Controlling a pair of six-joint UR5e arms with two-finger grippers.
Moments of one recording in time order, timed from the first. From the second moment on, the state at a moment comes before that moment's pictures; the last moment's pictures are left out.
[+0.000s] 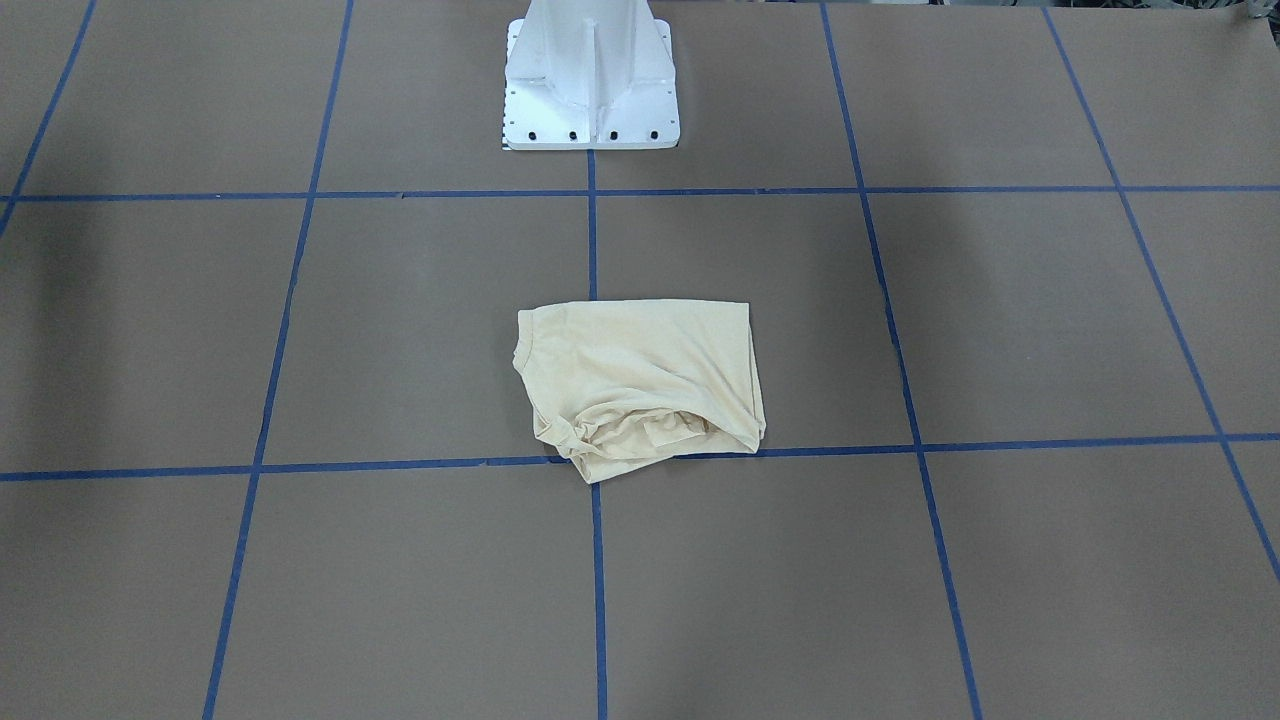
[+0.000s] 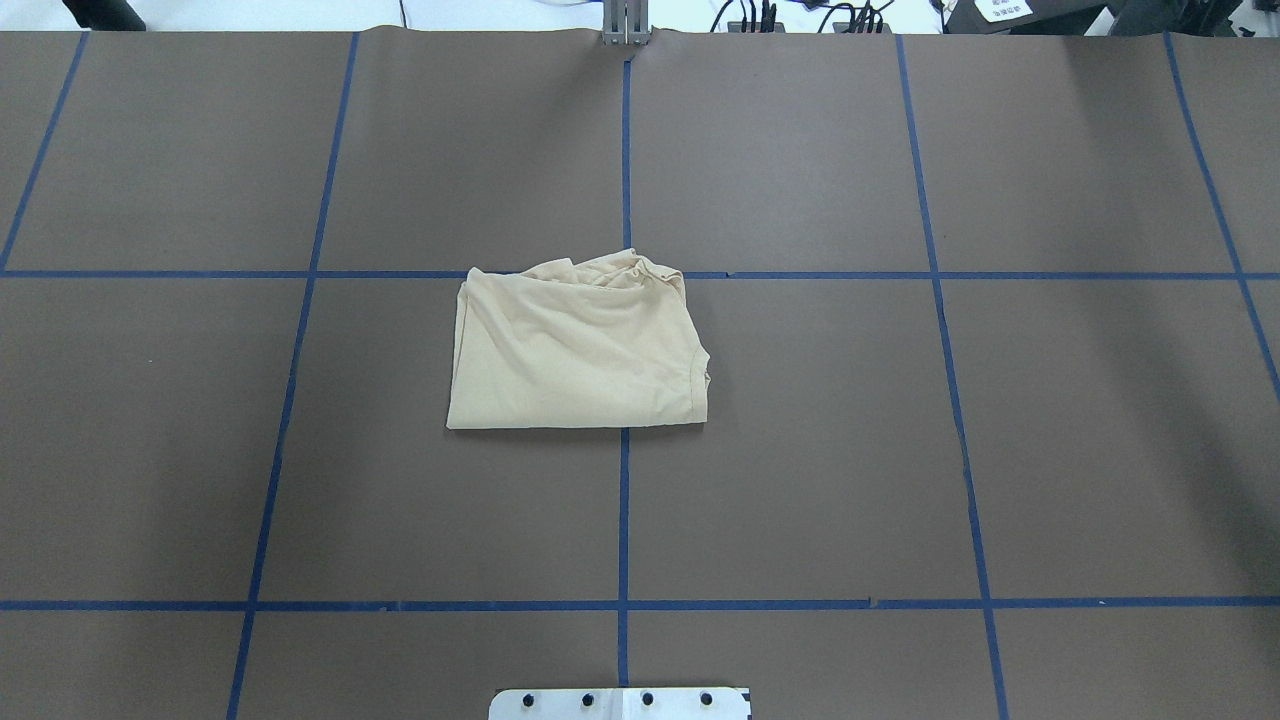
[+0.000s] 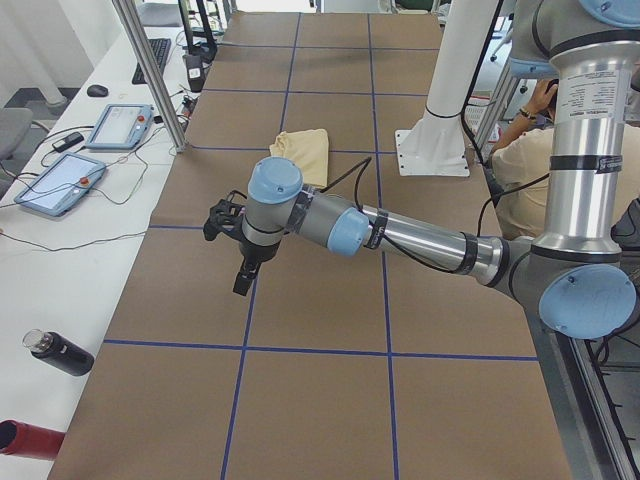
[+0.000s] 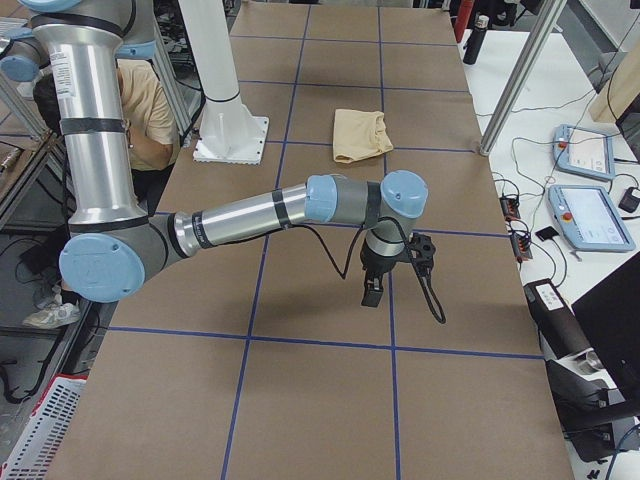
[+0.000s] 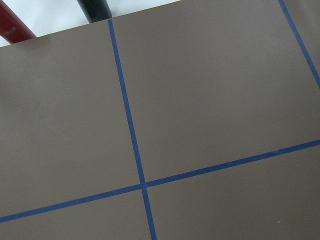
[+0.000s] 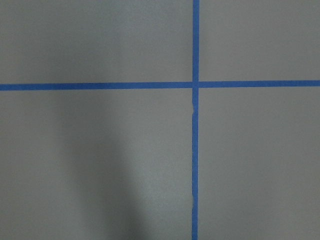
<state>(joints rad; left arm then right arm) -1.57 -1.56 -1.84 -1.74 -2.32 -0.07 1.49 -1.53 1.79 -1.88 2.29 0.05</state>
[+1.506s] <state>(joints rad) -1.57 -1.39 -1.77 -1.93 -2.40 -0.01 1.48 -1.63 1.71 -1.61 2.34 0.06</state>
